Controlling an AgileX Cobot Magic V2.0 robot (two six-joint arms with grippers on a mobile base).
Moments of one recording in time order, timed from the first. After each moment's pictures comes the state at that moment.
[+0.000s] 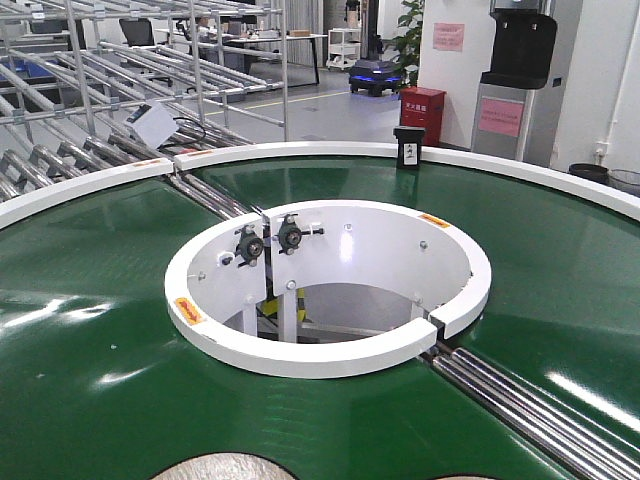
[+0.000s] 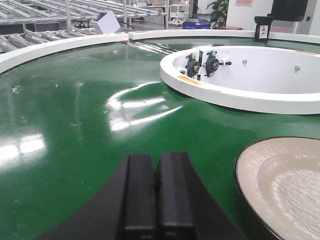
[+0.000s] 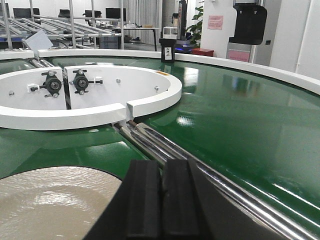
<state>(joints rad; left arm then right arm) 0.05 -0.01 0.03 -0.07 0.16 0.05 0.04 -0.01 0.03 -0.14 0.10 0.07</state>
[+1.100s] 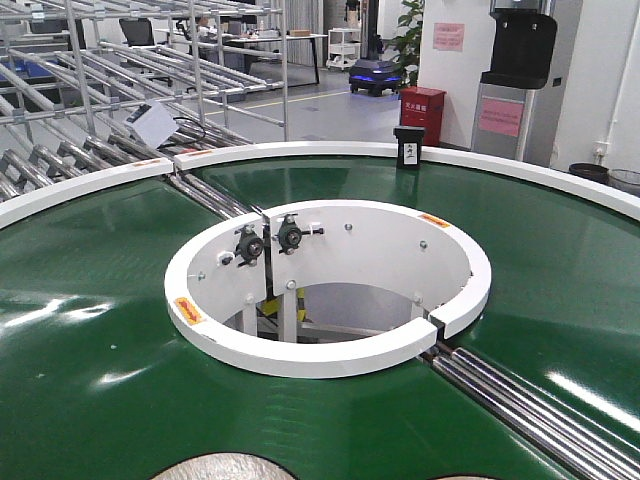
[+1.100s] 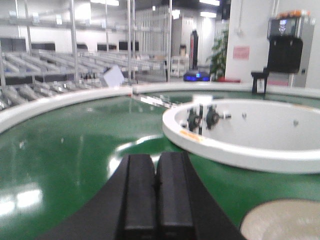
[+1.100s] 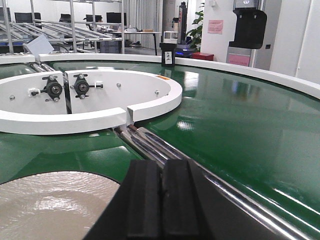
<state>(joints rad) 0.05 -0.01 0.03 -0.07 -0.07 0.05 0.04 -0.01 0.03 -0.14 0.08 0.07</state>
